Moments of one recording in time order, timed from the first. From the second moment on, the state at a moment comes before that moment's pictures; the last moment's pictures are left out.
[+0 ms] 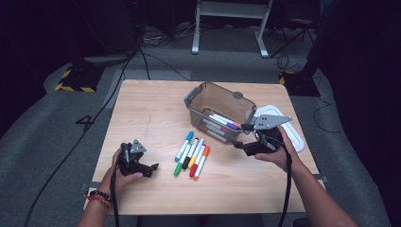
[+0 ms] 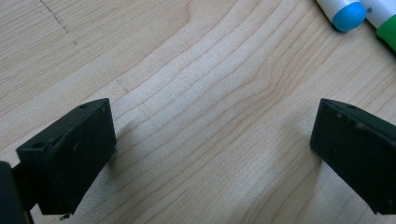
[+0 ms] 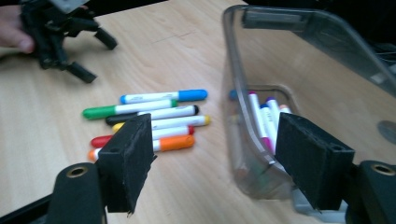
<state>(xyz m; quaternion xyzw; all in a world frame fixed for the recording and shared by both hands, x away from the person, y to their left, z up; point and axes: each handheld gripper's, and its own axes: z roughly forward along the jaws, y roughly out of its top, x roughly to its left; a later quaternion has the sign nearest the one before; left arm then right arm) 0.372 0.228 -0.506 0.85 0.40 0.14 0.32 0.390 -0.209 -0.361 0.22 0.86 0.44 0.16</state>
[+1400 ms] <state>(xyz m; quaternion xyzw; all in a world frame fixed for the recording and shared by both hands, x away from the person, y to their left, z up) 0.372 0.228 -0.506 0.85 0.40 0.14 0.32 0.415 -0.106 -0.478 0.04 0.93 0.35 0.04</state>
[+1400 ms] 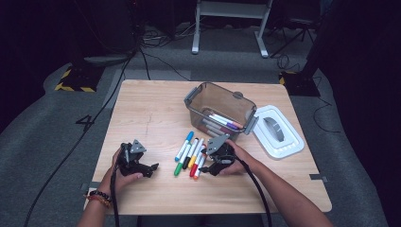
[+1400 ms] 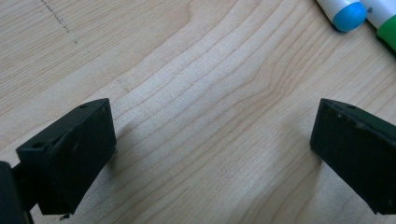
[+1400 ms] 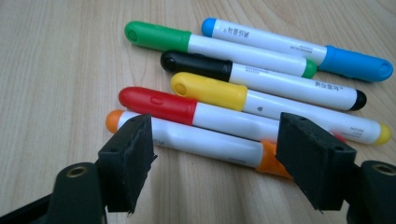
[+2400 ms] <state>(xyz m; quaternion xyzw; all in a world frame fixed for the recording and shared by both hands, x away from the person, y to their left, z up) 0.371 0.228 -0.506 0.85 0.40 0.15 0.32 0.399 -0.185 -0.482 0.04 0.95 0.31 -0.01</state>
